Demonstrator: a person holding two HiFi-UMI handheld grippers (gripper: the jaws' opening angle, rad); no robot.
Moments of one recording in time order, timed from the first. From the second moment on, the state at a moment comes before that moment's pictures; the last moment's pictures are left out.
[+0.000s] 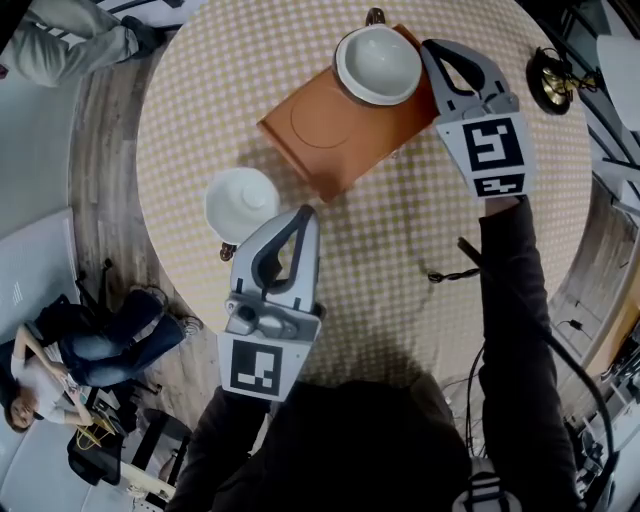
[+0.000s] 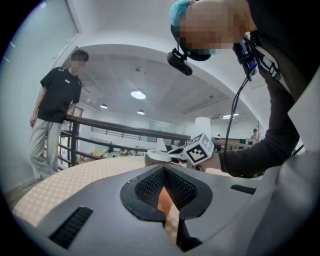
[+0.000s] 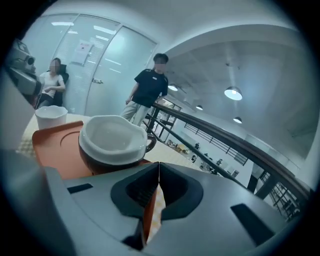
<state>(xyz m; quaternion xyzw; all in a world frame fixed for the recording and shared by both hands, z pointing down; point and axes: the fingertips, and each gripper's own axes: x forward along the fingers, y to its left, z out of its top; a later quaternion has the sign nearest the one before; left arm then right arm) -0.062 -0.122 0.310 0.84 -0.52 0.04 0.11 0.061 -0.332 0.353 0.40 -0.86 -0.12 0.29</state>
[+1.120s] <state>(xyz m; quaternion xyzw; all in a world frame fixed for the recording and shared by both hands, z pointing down) -0.058 -0.118 0.314 0.85 -0.52 0.04 0.11 0.018 -0.235 0.380 0.29 -0.88 -0.18 0.34</state>
